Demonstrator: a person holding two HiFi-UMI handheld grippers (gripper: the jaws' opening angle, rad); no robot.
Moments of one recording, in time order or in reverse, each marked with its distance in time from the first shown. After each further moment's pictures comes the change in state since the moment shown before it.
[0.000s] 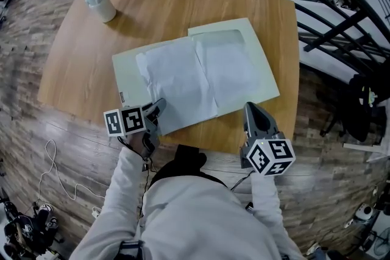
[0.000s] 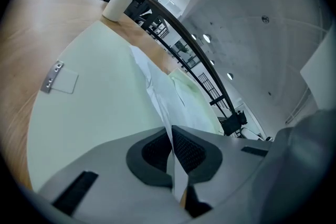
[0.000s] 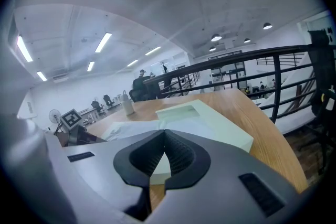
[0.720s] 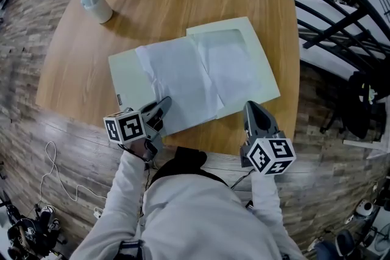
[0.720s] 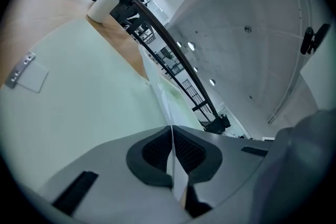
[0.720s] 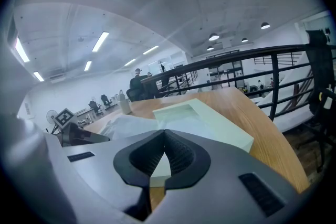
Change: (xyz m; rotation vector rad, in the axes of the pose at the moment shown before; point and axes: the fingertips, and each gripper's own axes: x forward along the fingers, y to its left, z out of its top) left arm 0.002 -0.031 0.015 0.046 -0.078 -0.180; right arm 0.010 -0.002 0.000 0.012 0.006 -0.023
